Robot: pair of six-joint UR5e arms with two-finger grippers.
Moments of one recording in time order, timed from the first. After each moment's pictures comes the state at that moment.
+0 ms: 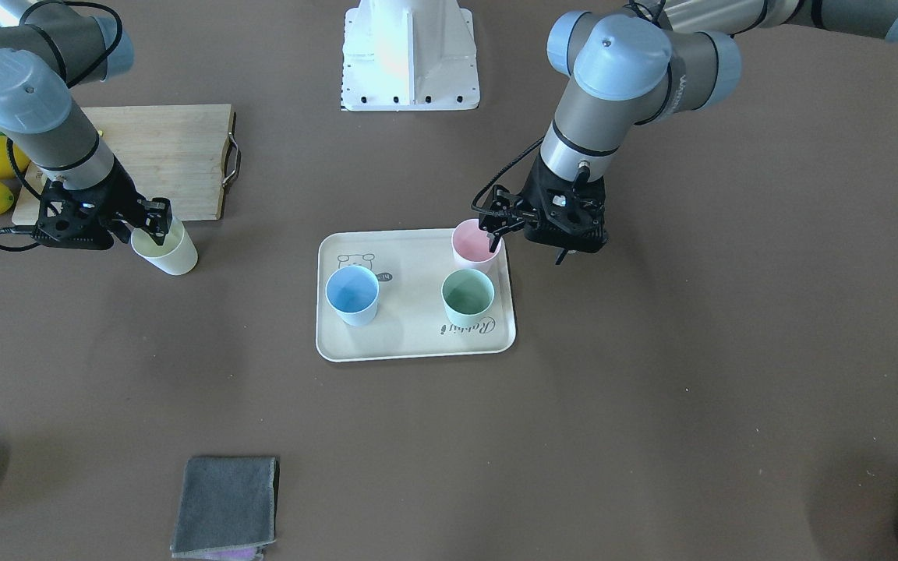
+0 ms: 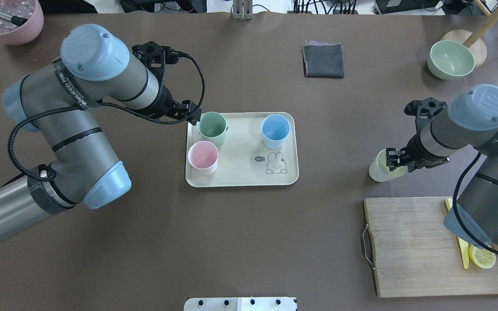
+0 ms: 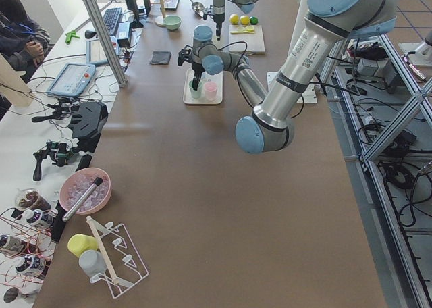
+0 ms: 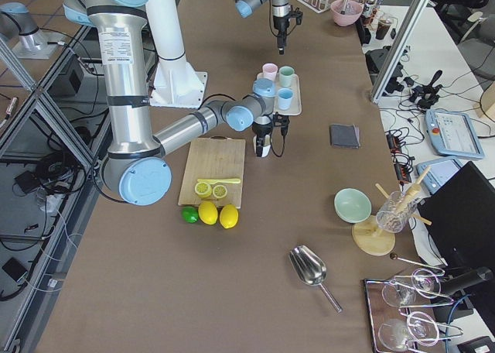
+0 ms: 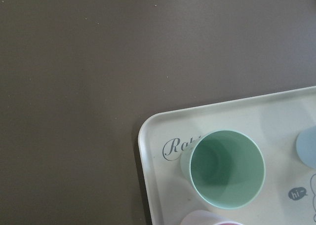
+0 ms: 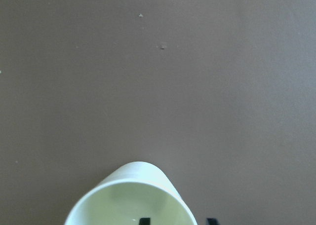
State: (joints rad) left arm -0.72 -2.18 -1.74 -1.71 -1.98 -0.98; right arm 0.75 -1.46 1.90 -1.42 2.04 1.05
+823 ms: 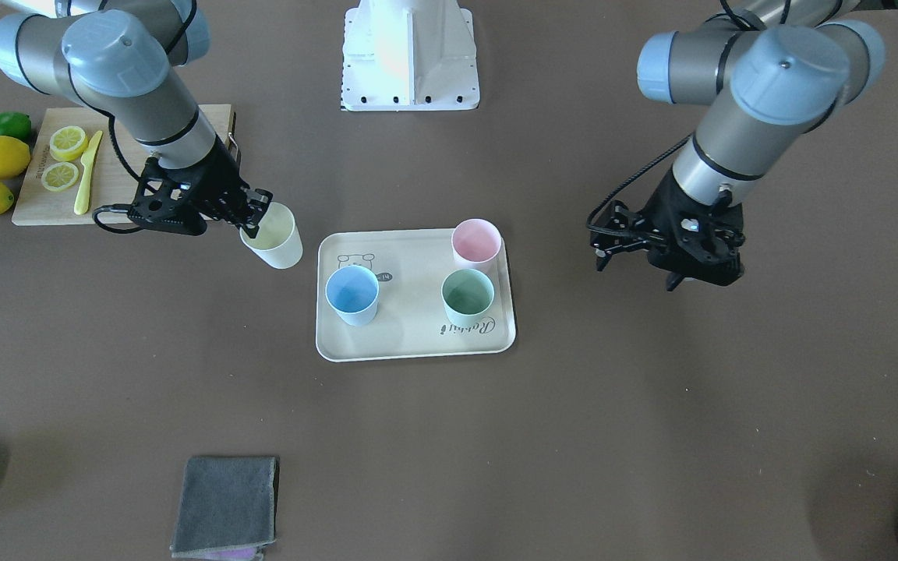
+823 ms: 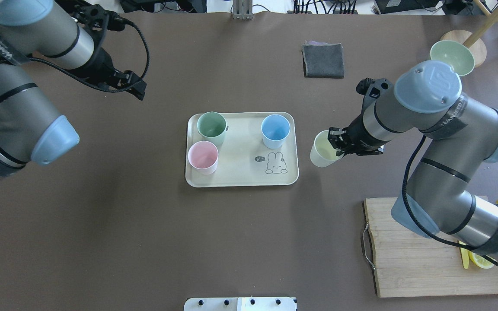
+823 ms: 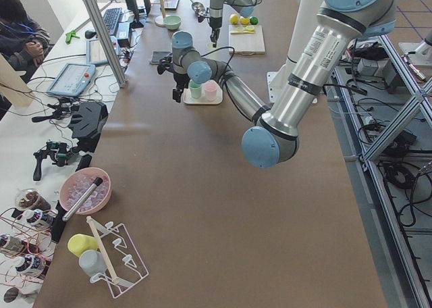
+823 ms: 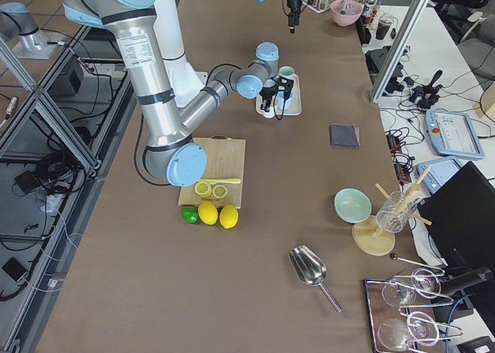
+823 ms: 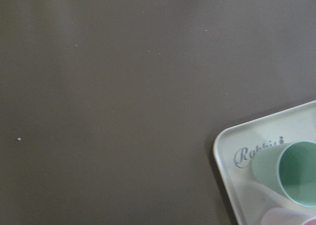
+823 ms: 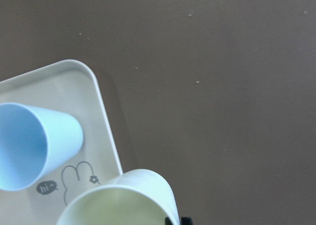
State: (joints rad) left arm -0.96 -2.05 -1.75 -1.66 -2.16 -0.58; right arm 0.67 -1.17 1.87 -1.45 2.02 1.39
